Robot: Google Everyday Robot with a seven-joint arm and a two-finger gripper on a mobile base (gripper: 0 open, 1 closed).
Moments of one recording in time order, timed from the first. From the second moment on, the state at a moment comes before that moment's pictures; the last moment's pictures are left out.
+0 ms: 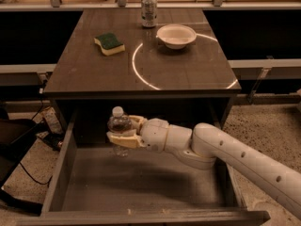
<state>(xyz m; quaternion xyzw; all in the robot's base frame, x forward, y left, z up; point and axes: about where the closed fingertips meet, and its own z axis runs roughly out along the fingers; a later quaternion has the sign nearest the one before) 0.513 0.082 0.756 -0.41 0.55 0.43 0.58</state>
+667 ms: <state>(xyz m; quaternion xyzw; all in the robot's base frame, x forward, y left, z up) 0.498 0.111 0.722 -0.45 0.53 0.46 0.56</state>
